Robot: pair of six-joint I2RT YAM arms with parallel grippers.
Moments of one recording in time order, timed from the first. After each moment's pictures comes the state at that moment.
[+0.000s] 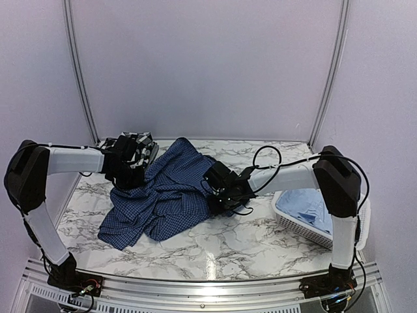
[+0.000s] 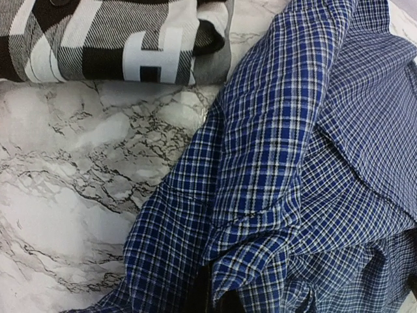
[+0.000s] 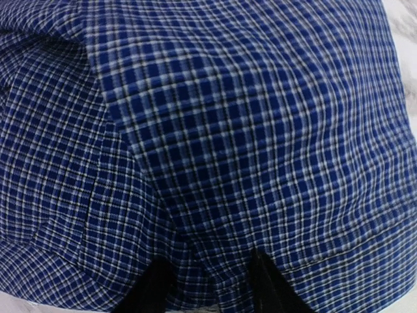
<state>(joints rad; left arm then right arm) -0.41 1.74 1.10 -0.38 -0.07 -0.47 0.91 2.03 1.36 -0.43 0.18 0.45</state>
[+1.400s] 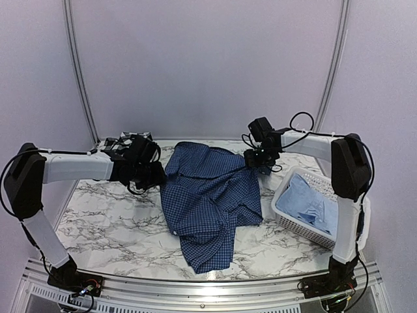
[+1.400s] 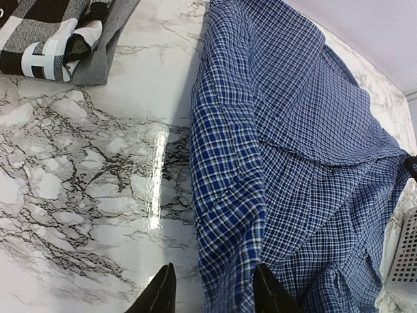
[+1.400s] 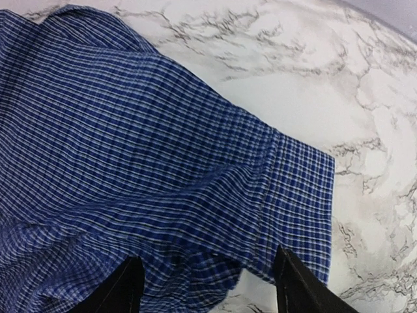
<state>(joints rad) -0.64 1.70 1.10 -0.26 -0.14 -0.79 0.47 2.05 1.63 -0.57 0.21 0.25</state>
